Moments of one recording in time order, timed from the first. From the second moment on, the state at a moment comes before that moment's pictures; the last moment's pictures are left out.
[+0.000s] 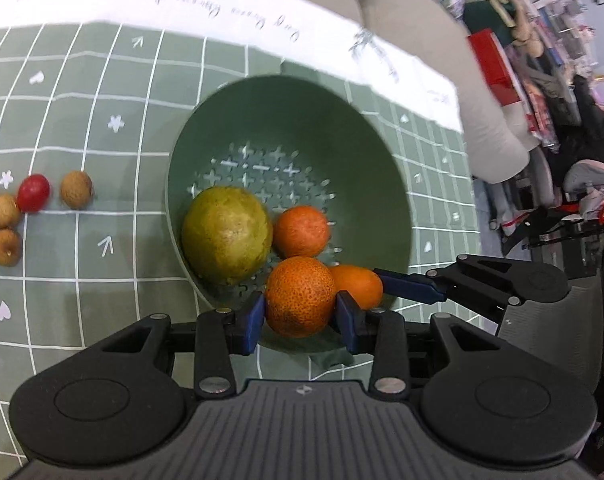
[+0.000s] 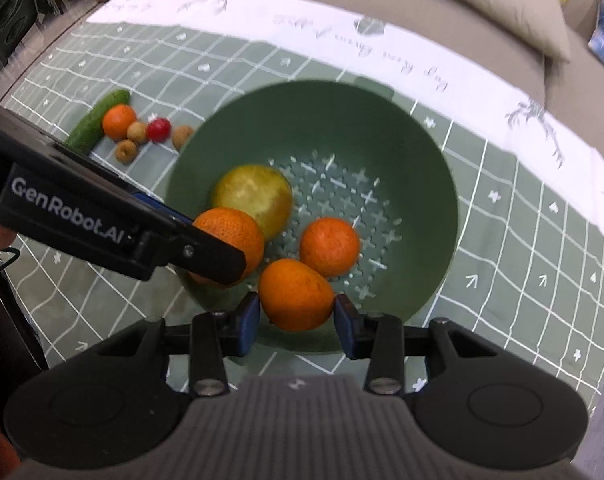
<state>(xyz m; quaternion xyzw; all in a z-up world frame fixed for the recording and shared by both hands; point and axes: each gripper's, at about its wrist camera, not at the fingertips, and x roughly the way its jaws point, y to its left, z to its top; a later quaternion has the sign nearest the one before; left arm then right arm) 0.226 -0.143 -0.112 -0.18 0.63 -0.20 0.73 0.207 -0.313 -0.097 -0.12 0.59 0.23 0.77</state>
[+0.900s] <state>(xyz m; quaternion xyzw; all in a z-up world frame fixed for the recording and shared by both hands) 0.237 -0.143 -0.117 -0.18 0.65 -0.18 0.71 0.219 -0.304 -0.114 -0.13 0.61 0.25 0.74</state>
